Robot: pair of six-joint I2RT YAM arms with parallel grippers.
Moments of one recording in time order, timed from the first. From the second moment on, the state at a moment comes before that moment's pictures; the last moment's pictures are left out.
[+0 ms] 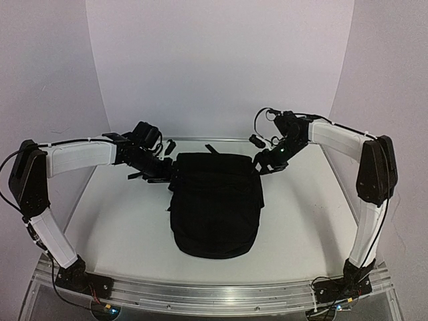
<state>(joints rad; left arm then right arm) -0.60 1.67 1.25 -0.51 0.29 -0.40 0.42 1.97 1.70 -0.95 -0.55 -0.14</state>
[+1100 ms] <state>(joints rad) -0.59 1.66 1.10 -0.31 0.34 -0.61 0.38 1.91 1.54 -0.83 -0.58 0.01</state>
